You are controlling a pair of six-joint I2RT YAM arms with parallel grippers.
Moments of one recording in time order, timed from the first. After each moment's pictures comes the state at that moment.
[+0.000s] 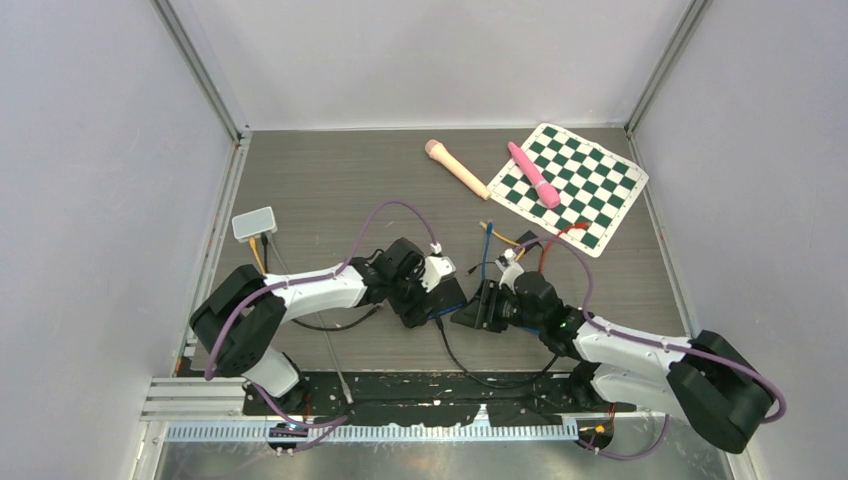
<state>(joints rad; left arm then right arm) -0.84 1.56 0.80 -0.26 0.20 0.15 0.72 1.03 0.22 0.30 -0.32 0.95</state>
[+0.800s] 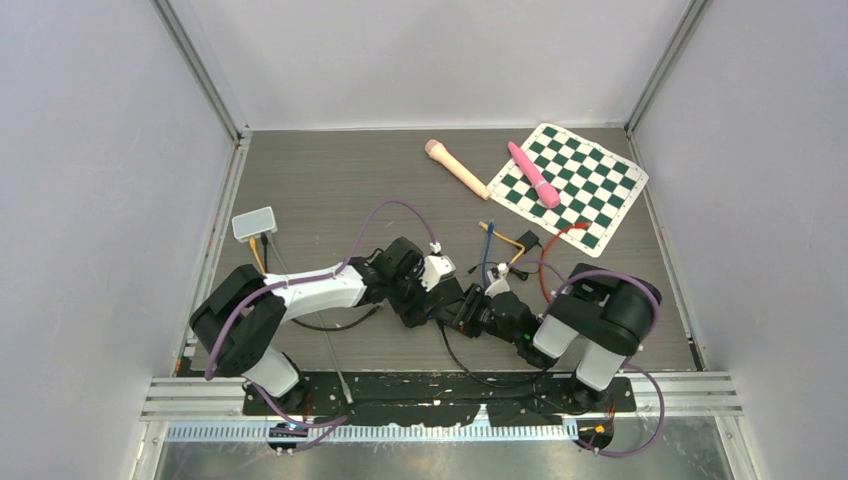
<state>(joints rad) -0.83 1.56 0.80 -0.25 0.21 0.15 0.91 1.66 0.16 1.11 -0.01 1.31</state>
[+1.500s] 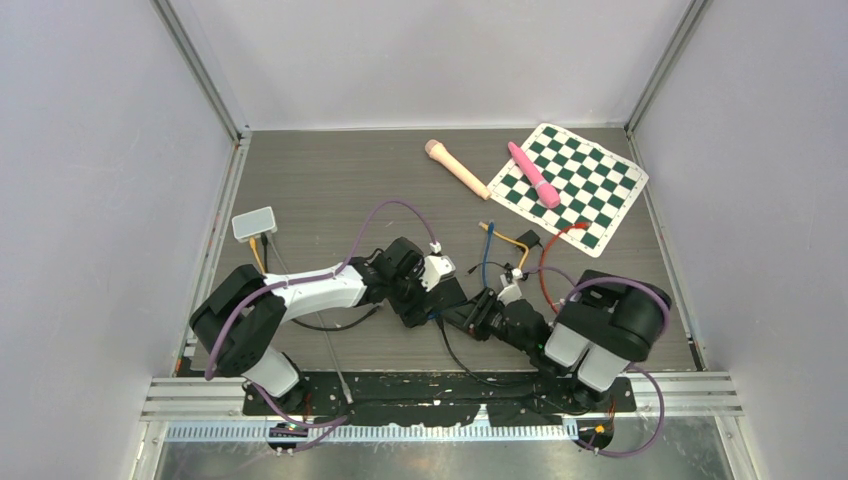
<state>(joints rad) -0.83 1.56 0.80 -0.25 0.21 0.15 0.94 1.70 0.04 1.34 0.06 1.38</state>
